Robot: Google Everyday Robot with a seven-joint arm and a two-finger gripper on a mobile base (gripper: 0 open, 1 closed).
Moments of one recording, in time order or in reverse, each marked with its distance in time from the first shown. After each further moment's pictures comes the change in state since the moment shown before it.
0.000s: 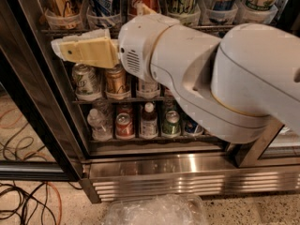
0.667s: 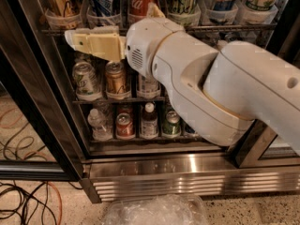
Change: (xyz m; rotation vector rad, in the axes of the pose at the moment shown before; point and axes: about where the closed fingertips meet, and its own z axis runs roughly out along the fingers) arm 0.004 -0.031 0.012 0.094 -0.088 0.030
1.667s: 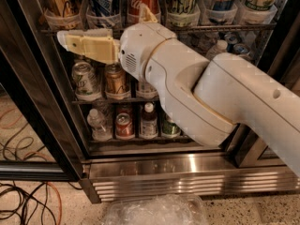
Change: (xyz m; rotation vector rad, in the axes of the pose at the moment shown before) arm 0.001 0.006 0.009 -0.039 -0.087 0.024
